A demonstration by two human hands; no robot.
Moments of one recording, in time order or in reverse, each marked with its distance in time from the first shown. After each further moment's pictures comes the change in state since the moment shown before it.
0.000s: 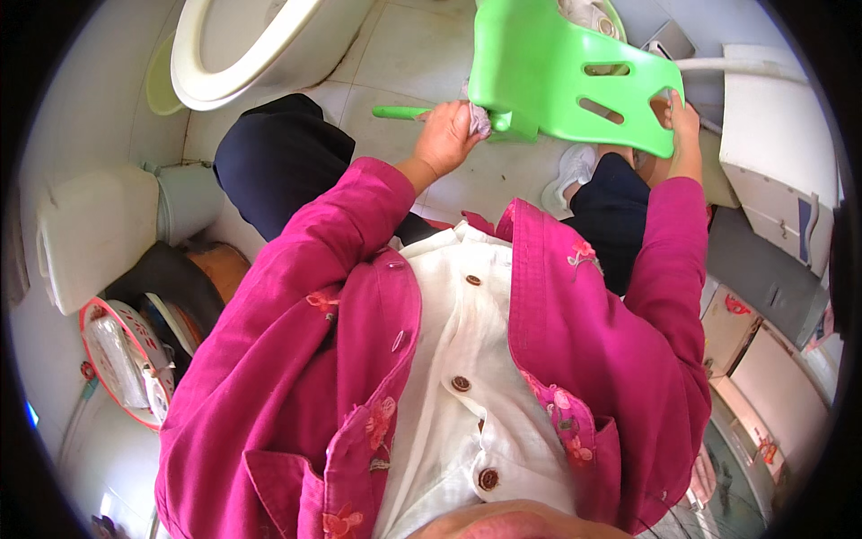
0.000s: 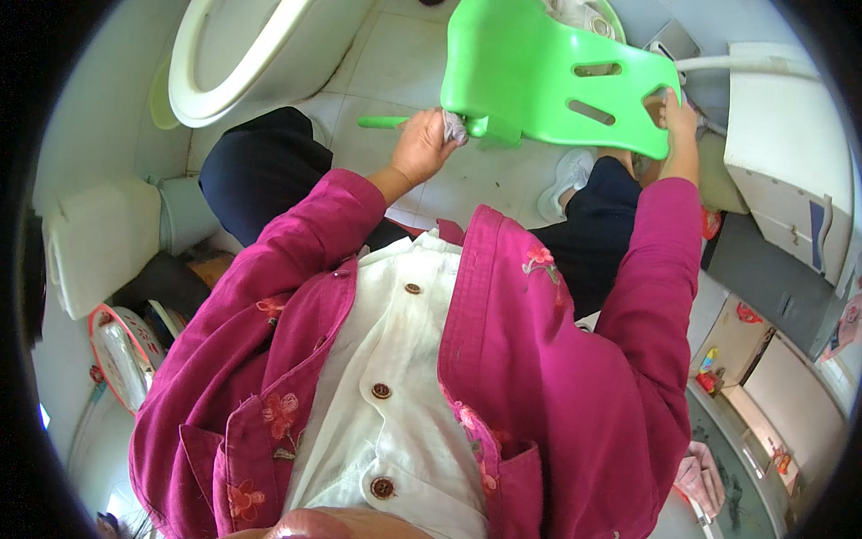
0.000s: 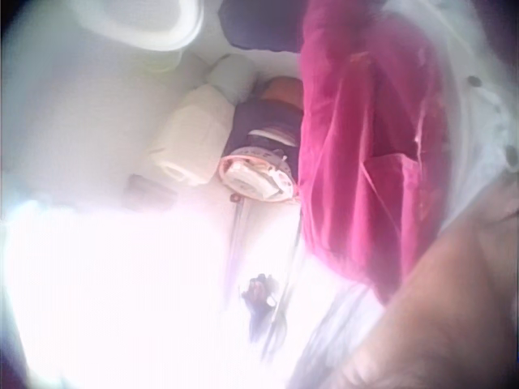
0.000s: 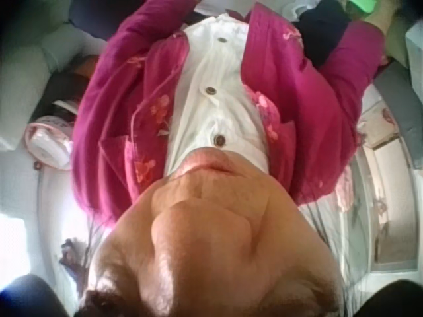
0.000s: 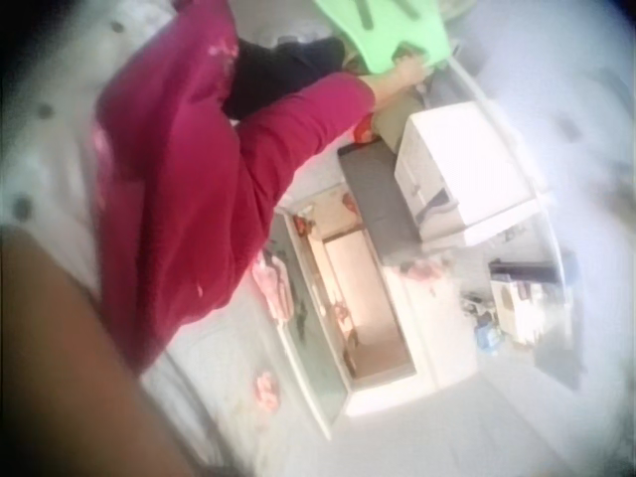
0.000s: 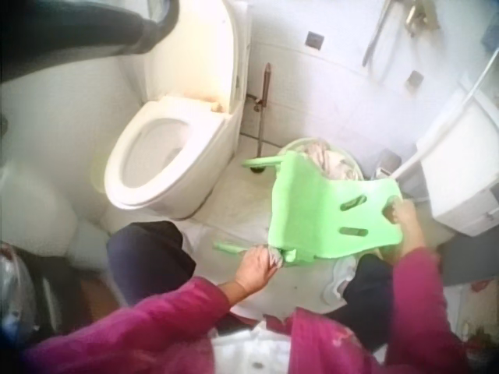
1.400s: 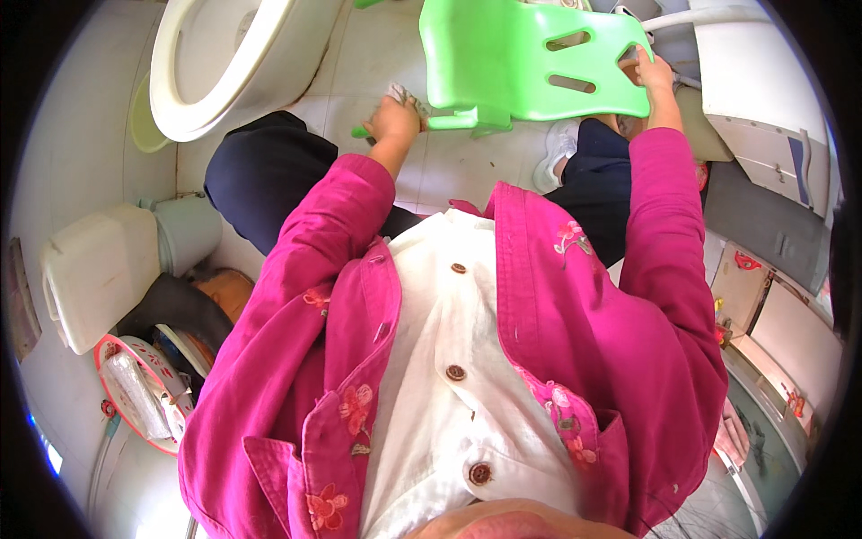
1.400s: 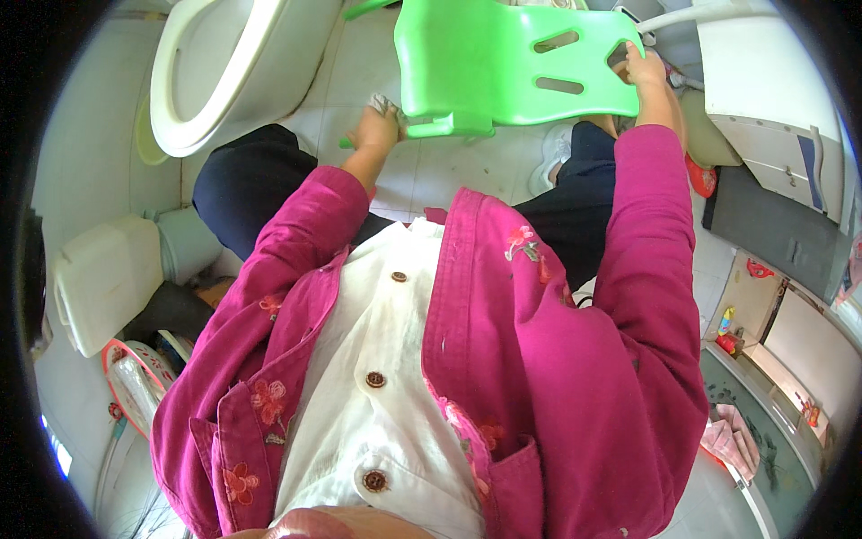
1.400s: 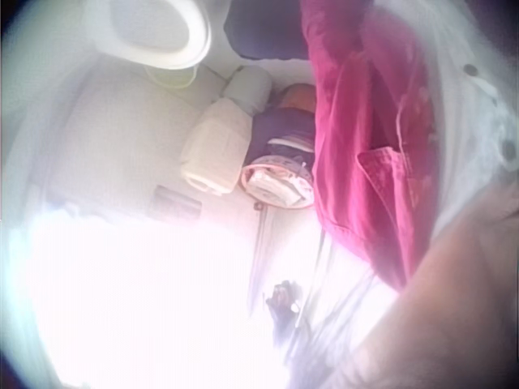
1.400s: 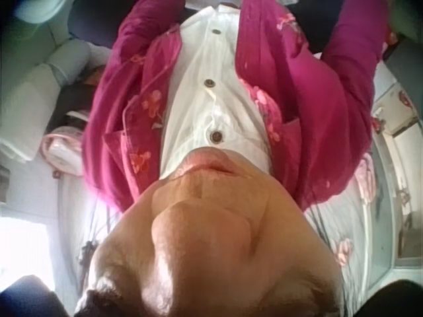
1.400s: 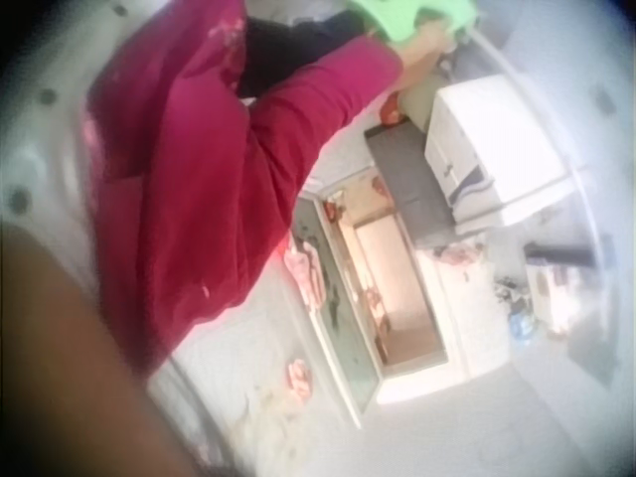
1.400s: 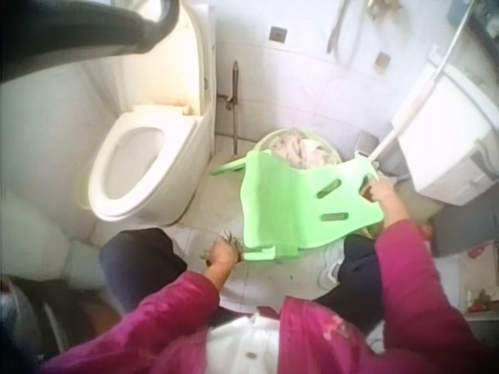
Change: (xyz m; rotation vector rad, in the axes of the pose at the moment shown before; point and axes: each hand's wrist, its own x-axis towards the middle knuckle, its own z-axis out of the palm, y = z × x) left_hand 0.020 -0.044 0.015 0.120 -0.174 -1.007; right_hand 0.007 -0.006 0.010 -0.201 0.071 -0.051
